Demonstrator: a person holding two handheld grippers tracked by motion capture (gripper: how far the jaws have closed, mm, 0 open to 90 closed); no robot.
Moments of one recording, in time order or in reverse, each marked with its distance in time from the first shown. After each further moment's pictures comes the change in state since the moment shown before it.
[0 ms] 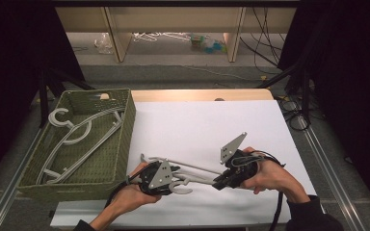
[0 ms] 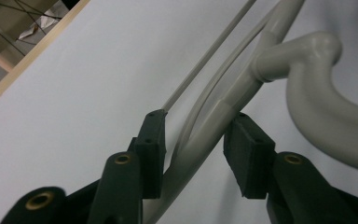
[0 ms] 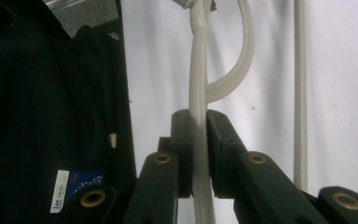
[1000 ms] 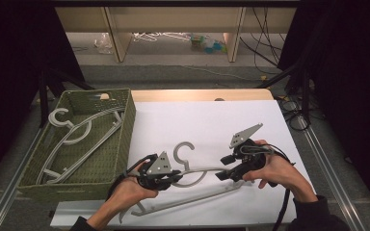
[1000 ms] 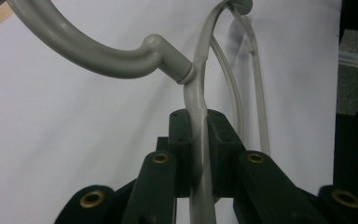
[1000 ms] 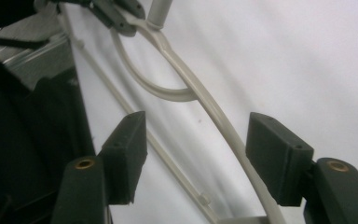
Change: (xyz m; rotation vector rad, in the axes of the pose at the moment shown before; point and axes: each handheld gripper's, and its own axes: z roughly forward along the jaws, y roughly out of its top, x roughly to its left) left arm 0.015 0.011 -0.012 0.033 -0.092 -0.255; right arm -0.010 -0.005 -0.024 -0.141 -0.173 0.172
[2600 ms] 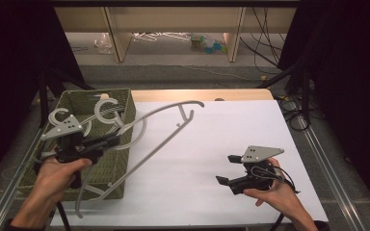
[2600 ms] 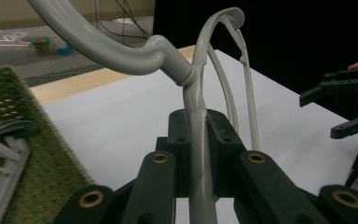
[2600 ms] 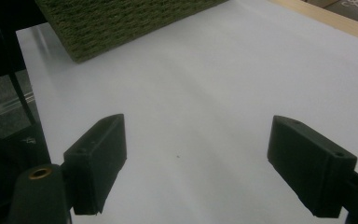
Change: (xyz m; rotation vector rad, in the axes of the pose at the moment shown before) left arm 0.068 -0.007 -0.173 -0.301 0.240 -0.375; right arm 0.031 -0.041 0.002 -0.310 -0.205 0.019
